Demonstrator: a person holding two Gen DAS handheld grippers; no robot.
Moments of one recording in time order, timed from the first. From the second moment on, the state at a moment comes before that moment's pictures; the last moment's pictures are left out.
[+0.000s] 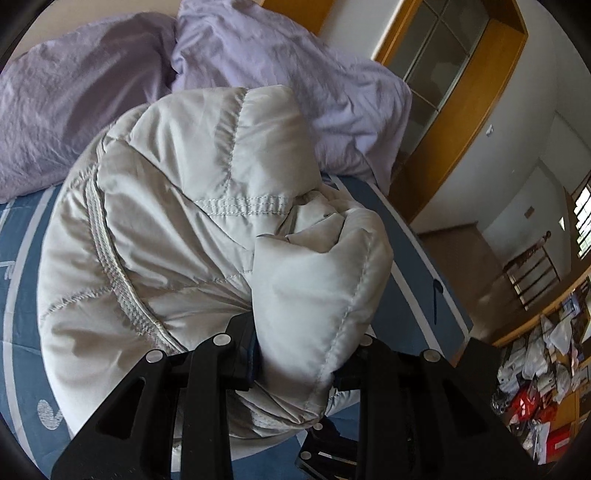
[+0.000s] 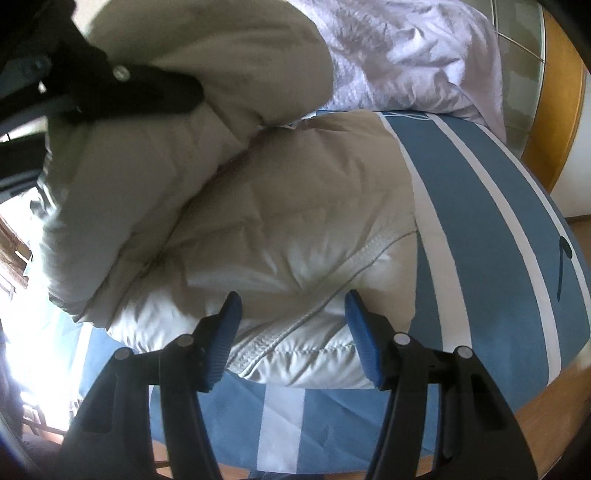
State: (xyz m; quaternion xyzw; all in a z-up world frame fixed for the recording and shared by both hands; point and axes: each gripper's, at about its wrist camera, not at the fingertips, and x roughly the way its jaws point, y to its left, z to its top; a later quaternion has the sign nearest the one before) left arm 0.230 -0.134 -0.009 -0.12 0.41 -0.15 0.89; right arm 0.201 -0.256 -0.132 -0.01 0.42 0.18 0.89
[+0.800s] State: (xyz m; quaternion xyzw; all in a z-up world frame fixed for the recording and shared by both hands) left arm 0.185 -0.138 0.014 -0.08 0.38 -0.18 0.90; right arm 0.182 -0.290 -0.129 0.03 0.41 0.11 0.91
